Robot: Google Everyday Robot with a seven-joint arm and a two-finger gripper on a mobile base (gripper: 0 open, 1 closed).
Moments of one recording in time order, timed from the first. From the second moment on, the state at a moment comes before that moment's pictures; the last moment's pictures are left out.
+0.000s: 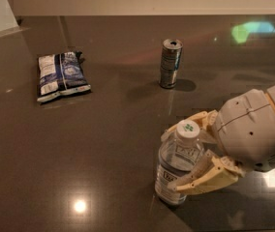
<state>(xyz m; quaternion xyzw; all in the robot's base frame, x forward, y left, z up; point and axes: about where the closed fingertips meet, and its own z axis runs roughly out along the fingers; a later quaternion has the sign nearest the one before) 0.306 -0.066 0.928 -0.66 0.64 0.26 0.30</state>
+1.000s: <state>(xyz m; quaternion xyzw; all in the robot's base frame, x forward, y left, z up) 0.347 -0.002 0.957 -0.72 0.66 0.12 0.19</state>
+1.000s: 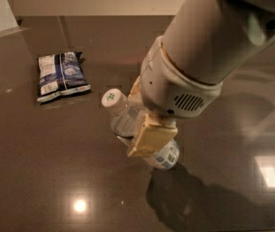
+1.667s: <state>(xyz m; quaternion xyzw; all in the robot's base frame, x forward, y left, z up) 0.389 -0.052 0.928 -0.71 0.70 0.00 0.05</state>
